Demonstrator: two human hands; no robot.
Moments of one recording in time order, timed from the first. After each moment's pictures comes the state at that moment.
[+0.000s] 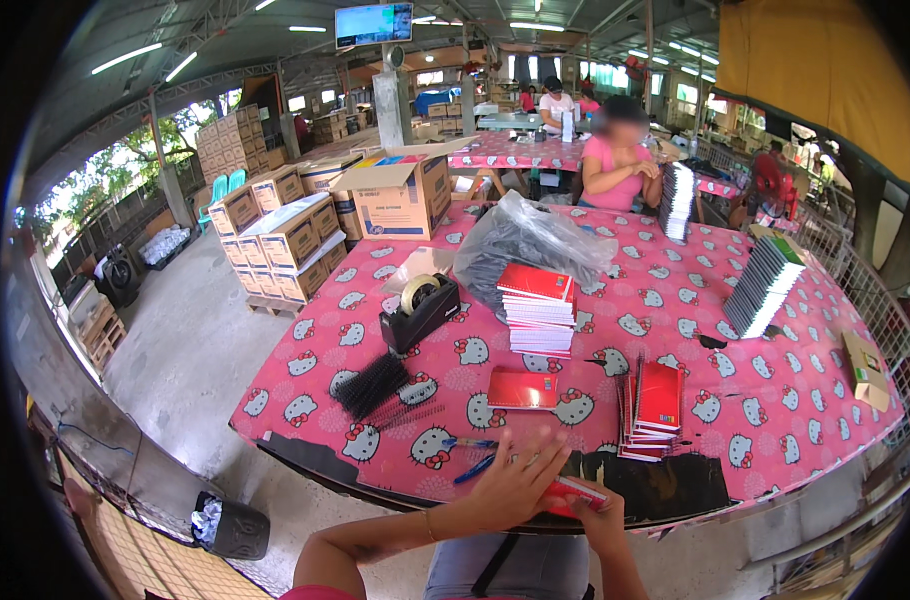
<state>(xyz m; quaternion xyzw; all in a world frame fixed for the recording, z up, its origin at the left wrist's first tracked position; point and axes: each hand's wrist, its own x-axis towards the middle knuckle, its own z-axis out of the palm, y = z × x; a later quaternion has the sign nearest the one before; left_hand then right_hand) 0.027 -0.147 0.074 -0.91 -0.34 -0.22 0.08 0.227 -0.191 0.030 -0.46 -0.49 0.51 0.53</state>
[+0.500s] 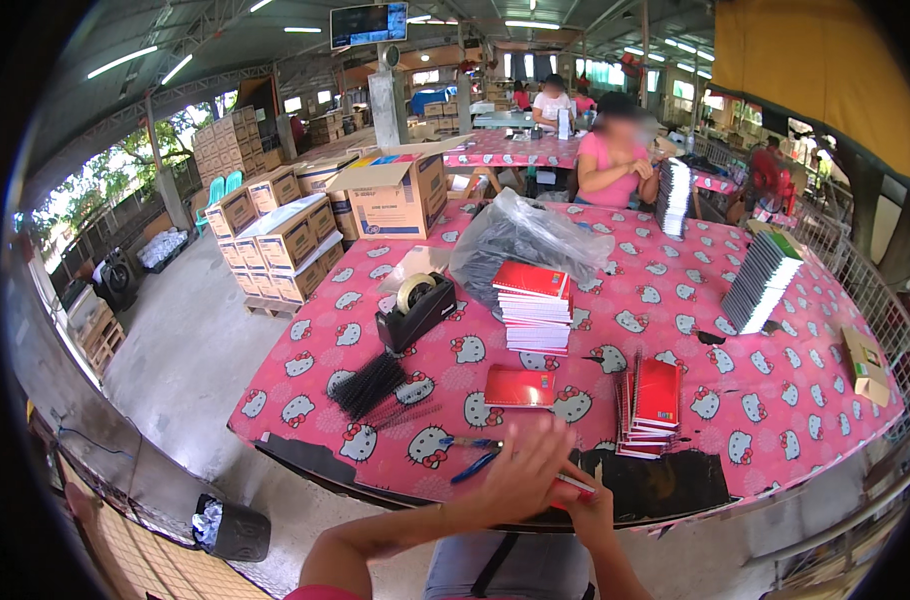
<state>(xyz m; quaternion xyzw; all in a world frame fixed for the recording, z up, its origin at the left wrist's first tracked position) 0.047 -0.151 0.071 -0.91 -0.38 -0.17 0.10 0.213 -0.177 0.019 -0.41 -0.51 0.50 0.56</state>
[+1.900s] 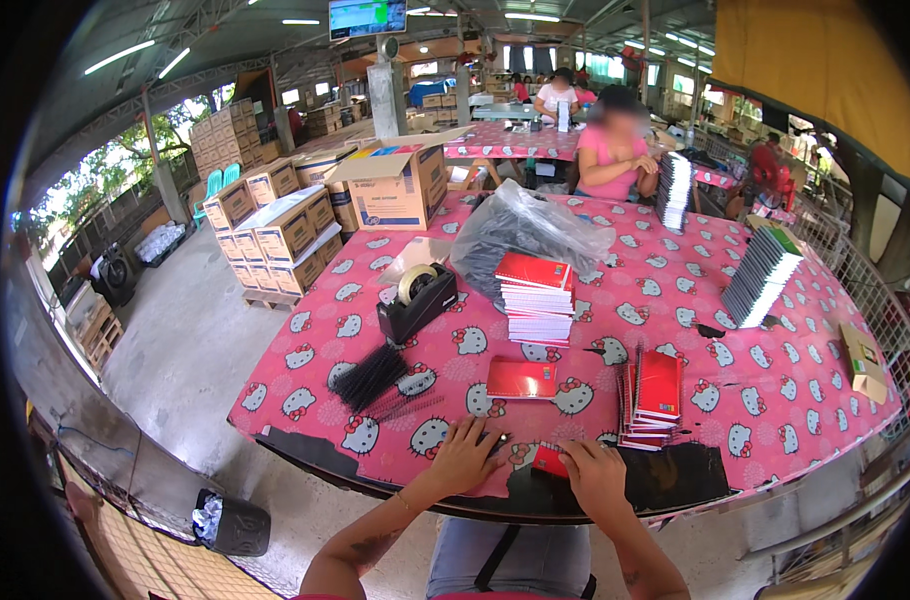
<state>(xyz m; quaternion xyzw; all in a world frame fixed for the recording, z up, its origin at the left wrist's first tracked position) -0.045 -0.106 -0.003 -0.85 -0.46 -0.25 0.07 0.215 -0.144 0.059 -0.49 -0.79 -0.03 0.38</state>
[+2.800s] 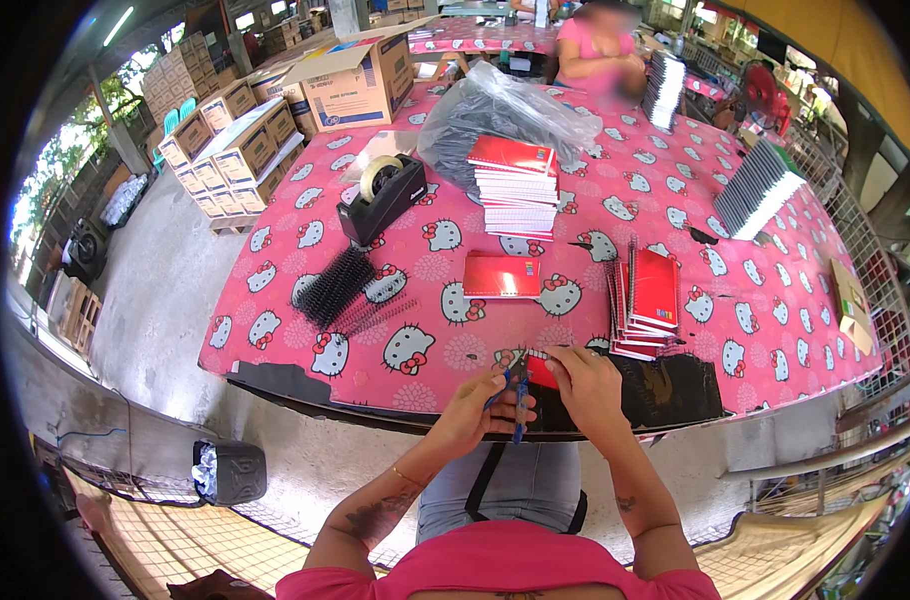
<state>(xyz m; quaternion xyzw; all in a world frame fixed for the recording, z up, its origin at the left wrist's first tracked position) 0.001 -0.159 0.043 -0.30 -0.35 -0.38 -0.80 0.211 -0.135 0.057 -0.52 -0.78 0.03 0.34</state>
